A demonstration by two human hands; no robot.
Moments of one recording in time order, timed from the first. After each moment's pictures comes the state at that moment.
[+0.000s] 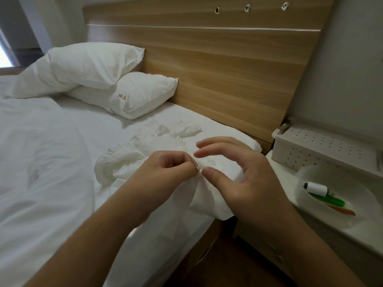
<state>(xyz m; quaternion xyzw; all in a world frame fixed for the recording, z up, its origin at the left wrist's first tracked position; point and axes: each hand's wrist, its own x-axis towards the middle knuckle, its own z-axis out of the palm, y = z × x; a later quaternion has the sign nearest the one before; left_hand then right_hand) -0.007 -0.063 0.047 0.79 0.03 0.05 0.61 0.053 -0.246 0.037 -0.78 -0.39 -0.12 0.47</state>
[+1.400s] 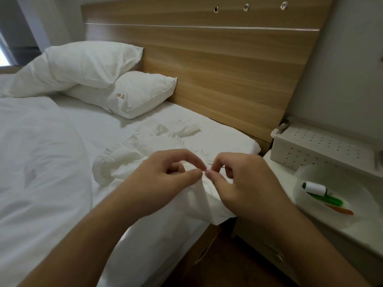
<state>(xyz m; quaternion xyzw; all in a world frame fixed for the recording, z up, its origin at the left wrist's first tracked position) -0.007 -0.055 0.045 0.87 -0.02 0.05 0.49 0.061 -0.249 0.029 -0.89 -0.33 -0.12 0.29</state>
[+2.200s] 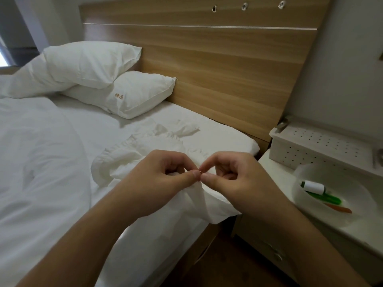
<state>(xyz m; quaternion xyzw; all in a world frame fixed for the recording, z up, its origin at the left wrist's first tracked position) -0.005 -0.051 0.040 0.86 -0.04 0.07 0.50 0.061 -0.252 0.037 -0.80 -0.33 0.05 0.50</state>
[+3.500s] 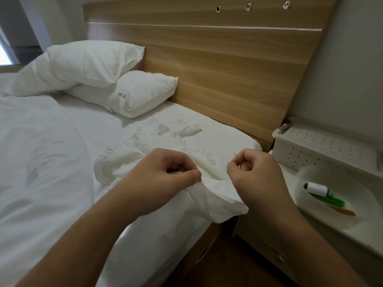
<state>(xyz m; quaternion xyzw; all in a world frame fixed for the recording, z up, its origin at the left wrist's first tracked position) -0.009 -0.052 0.047 0.86 0.01 0.05 0.50 0.081 -0.254 0.008 -0.85 -0.14 -0.09 0.49</state>
